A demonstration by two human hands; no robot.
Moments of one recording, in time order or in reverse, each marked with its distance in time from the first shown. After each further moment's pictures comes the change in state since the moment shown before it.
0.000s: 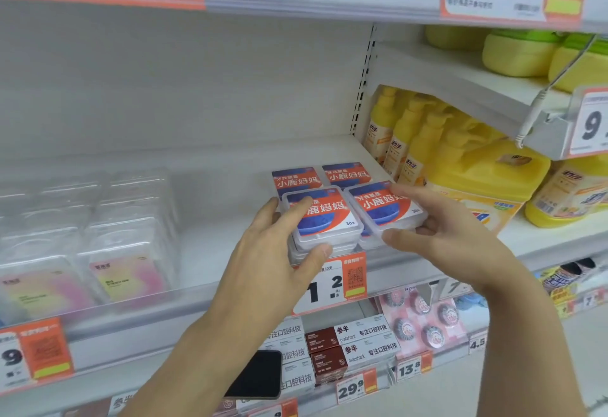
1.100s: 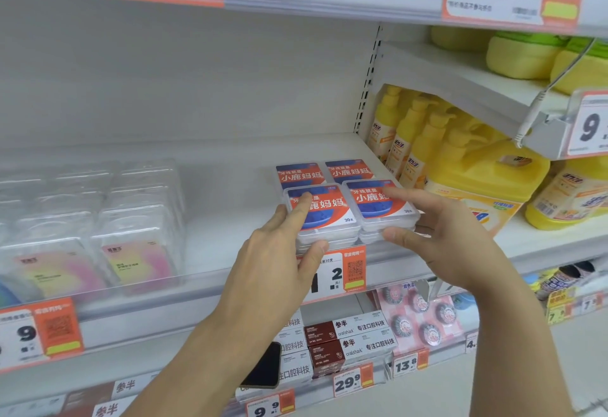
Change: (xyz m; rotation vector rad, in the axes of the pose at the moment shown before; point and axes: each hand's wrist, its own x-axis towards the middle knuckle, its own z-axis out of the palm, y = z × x) left_hand -0.010 0.002 0.004 0.068 0.033 -0.017; right_hand -0.001 0.012 0.002 -0.132 0.058 -0.160
